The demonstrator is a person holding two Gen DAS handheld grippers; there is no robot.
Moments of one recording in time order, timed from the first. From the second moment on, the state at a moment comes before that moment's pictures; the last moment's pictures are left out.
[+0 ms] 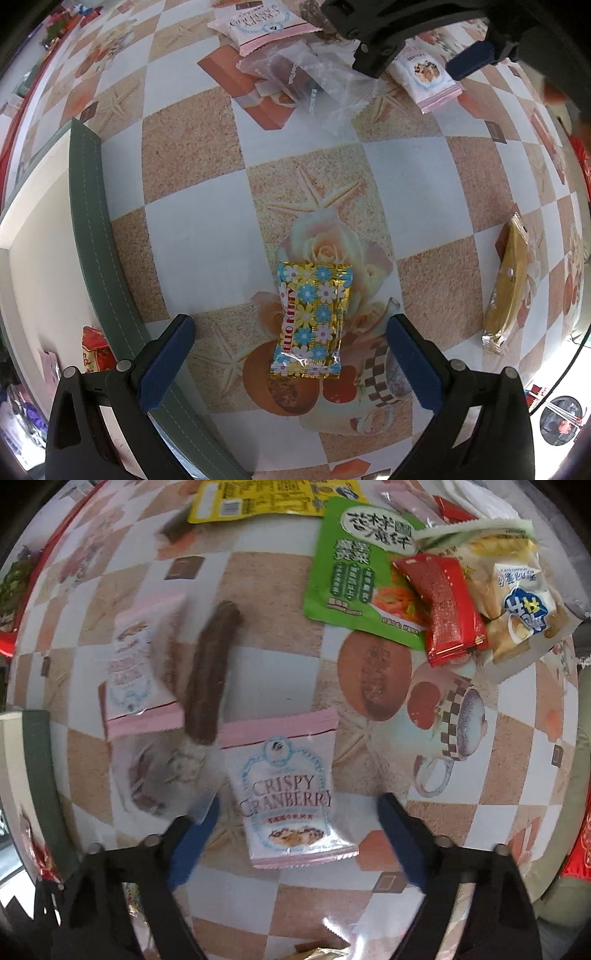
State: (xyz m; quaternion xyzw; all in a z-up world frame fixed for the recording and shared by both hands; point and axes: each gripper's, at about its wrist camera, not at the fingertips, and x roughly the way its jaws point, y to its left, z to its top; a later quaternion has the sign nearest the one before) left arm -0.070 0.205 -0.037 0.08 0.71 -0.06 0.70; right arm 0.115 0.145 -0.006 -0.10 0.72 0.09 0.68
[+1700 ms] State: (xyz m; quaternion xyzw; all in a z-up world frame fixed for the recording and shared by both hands) left arm -0.117 0.392 0.058 -0.05 0.66 0.04 0.75; right arm -0.032 0.258 0.062 -0.01 0.73 0.21 0.65
